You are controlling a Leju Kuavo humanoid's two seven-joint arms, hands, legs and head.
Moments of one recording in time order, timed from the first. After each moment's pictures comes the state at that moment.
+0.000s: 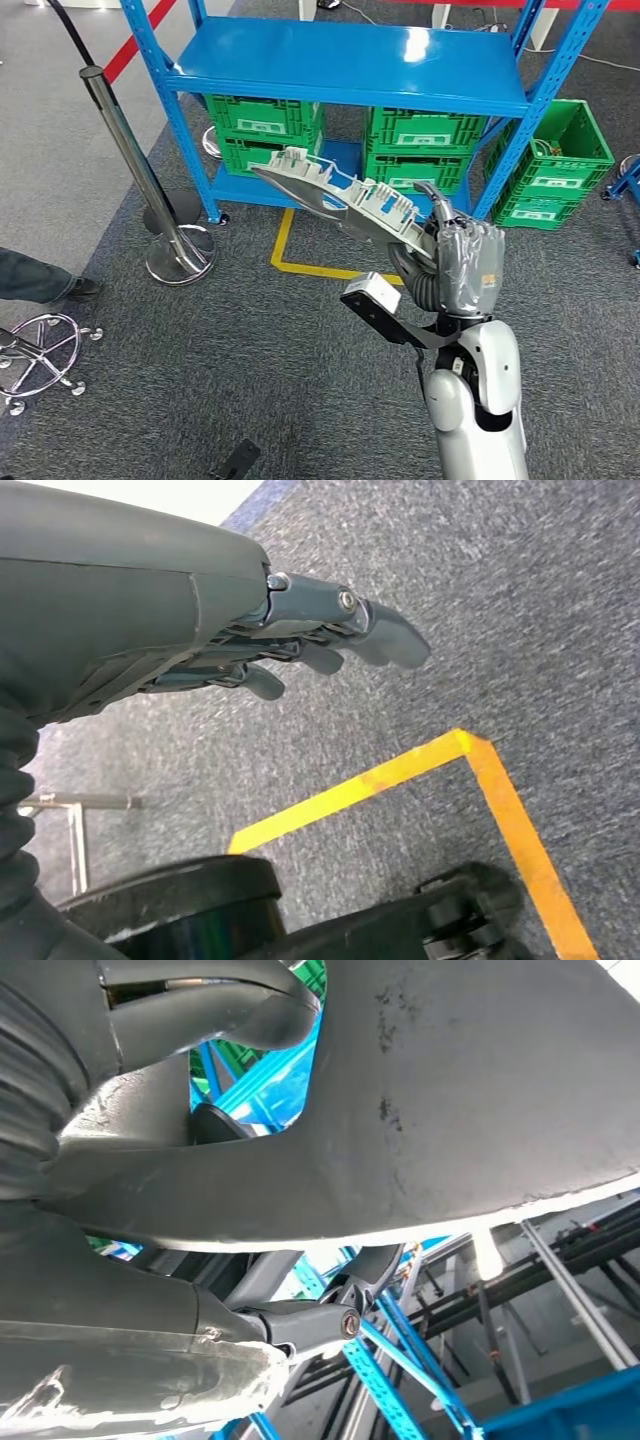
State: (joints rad) left arm -0.22 -0.15 -1.50 -0.06 0.96 0.44 0.06; right arm -0.16 0.33 0.20 -1.78 1.29 -0.26 -0.20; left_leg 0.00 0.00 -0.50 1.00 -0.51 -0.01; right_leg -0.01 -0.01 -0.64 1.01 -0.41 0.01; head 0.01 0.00
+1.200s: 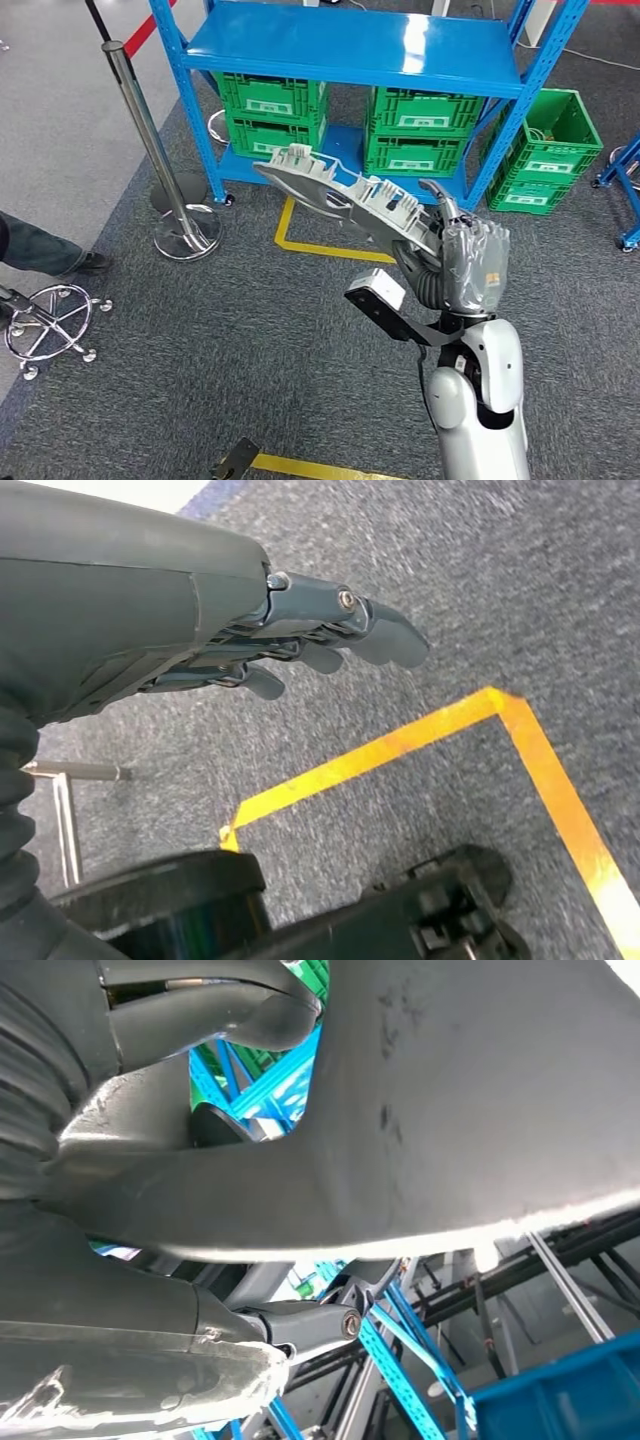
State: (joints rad) left arm -0.22 -0.15 -1.52 -0.06 1.02 0.41 -0.04; right arm -0.17 0.33 0.18 -1.77 1.28 -0.27 -0.20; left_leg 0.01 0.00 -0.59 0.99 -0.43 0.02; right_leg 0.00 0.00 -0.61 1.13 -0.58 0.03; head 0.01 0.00
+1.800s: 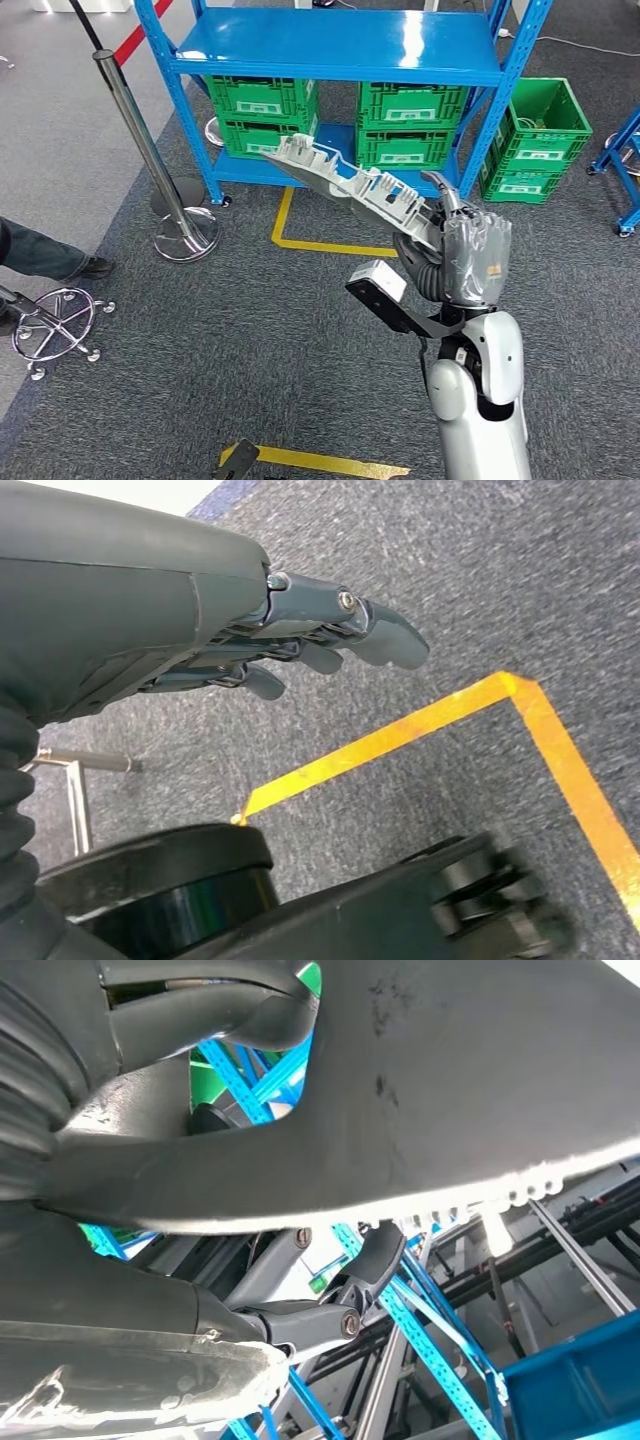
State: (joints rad) left arm -0.21 -0.15 -1.53 -0.06 1.03 0.41 -0.05; right arm -0.19 0.33 0.18 -1.76 1.28 -0.27 -0.19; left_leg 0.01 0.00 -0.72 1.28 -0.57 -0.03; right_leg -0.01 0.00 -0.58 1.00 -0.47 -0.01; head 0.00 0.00
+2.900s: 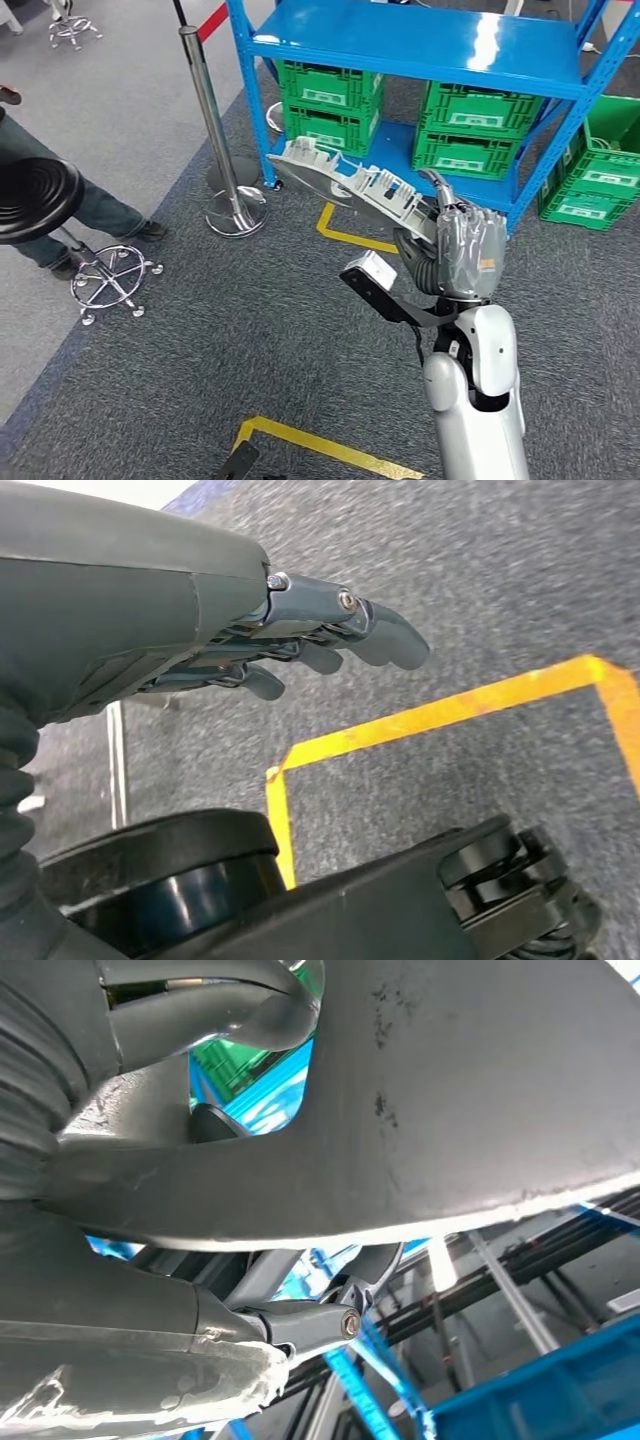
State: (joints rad) left arm -0.22 -0.15 -1.55 -0.06 1.04 0.39 -0.03; right arm -0.21 0.33 0.17 -1.73 1.36 -0.29 -0.15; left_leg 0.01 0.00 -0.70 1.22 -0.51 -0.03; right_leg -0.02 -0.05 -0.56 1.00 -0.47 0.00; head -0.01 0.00
